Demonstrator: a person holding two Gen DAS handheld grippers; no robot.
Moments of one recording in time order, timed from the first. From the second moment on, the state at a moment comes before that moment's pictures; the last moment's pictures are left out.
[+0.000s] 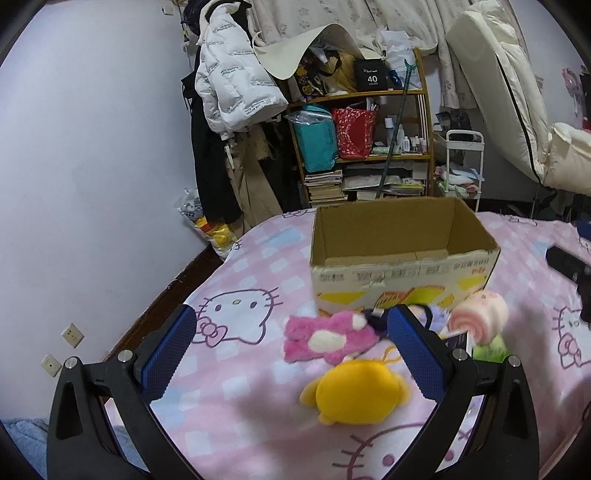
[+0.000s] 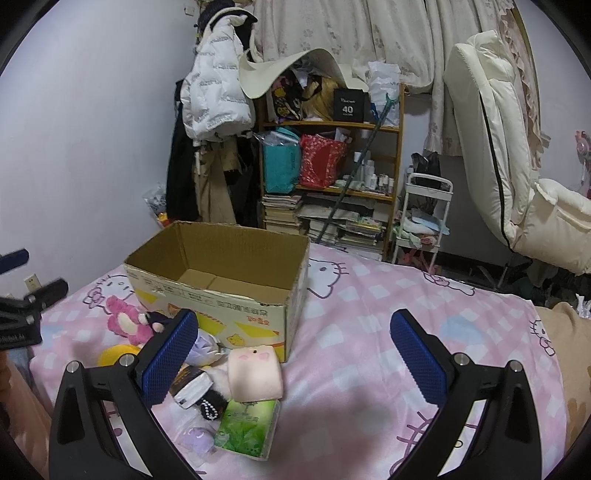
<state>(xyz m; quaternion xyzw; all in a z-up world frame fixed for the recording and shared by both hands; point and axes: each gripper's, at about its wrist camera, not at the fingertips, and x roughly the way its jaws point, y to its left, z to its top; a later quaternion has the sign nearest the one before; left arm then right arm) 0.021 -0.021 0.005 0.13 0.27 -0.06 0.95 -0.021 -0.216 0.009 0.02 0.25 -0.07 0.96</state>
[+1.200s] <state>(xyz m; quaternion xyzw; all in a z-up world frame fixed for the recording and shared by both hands) 0.102 -0.040 -0.102 0.12 0.55 -0.11 0.82 0.073 -0.203 -0.079 0.04 0.43 0.00 0.90</state>
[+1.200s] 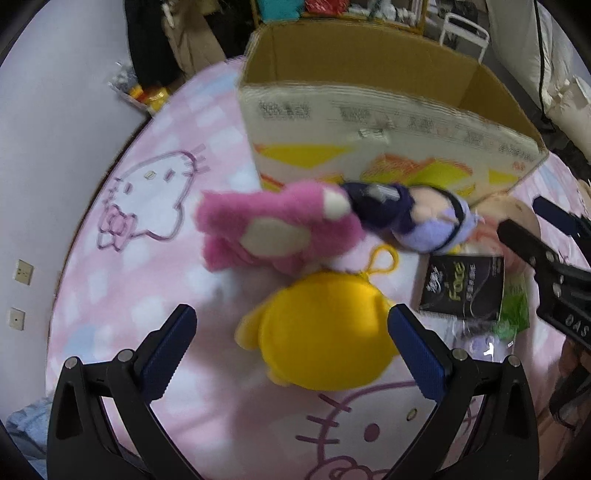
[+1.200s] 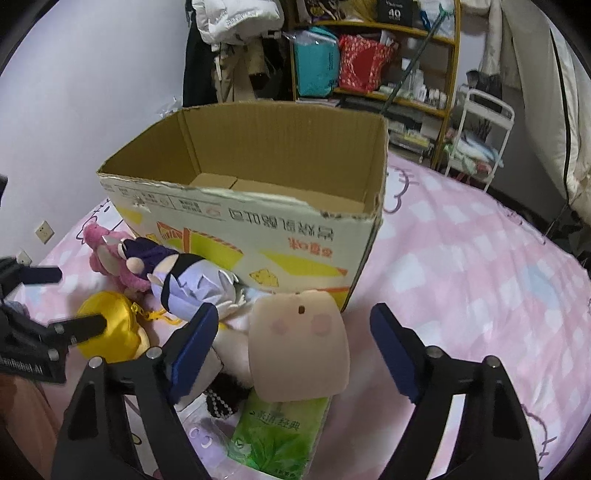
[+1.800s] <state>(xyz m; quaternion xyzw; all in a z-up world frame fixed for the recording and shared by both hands) 0.102 -0.061 -0.147 0.14 0.59 -0.12 0.78 0.076 -0.210 -0.098 0.06 0.47 0.02 0.88</state>
